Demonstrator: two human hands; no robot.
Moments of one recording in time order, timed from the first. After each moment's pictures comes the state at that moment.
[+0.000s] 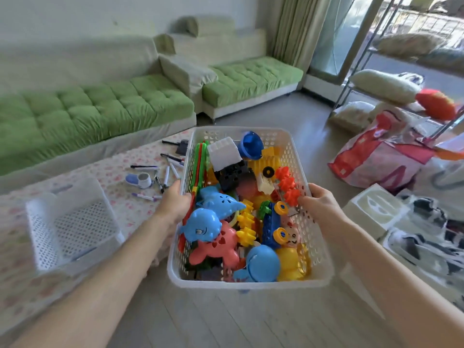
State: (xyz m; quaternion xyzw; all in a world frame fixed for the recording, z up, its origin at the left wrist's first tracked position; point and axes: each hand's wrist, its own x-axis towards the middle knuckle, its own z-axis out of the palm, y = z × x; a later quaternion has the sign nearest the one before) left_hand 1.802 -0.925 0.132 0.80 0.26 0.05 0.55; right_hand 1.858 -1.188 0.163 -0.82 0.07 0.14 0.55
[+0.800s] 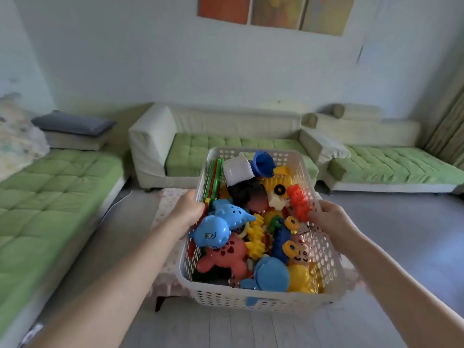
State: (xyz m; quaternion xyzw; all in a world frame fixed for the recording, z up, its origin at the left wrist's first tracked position) left_hand 1.552 -0.762 0.232 0.73 0.44 0.24 0.47; right_hand 1.735 -0.964 0.264 -0.79 -0.21 0.24 0.52
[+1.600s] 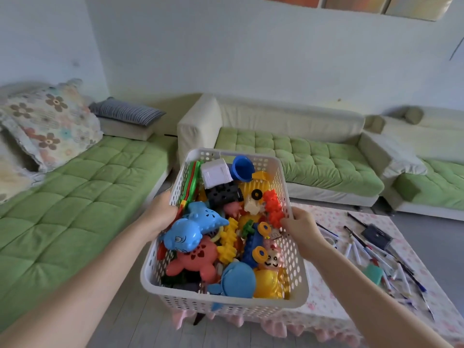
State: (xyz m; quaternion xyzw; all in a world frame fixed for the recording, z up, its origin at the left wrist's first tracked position) left_hand 1.421 -0.480 0.183 0.71 0.53 0.26 0.39; right_hand 1.650 -0.641 0.197 -0.76 -0.27 0.31 0.50
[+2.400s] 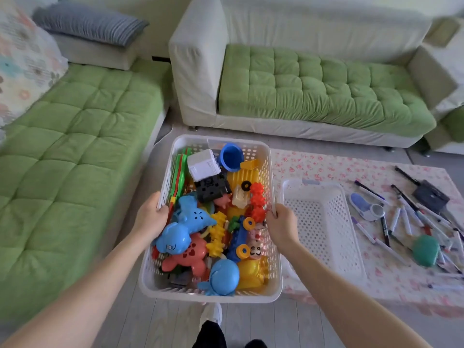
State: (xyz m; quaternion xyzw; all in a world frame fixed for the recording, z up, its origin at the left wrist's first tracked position) left_hand 1.410 -0.273 0.000 0.67 0.59 0.17 0.41; right_hand 1.640 -0.417 0.001 -0.84 -0.27 0.26 0.38
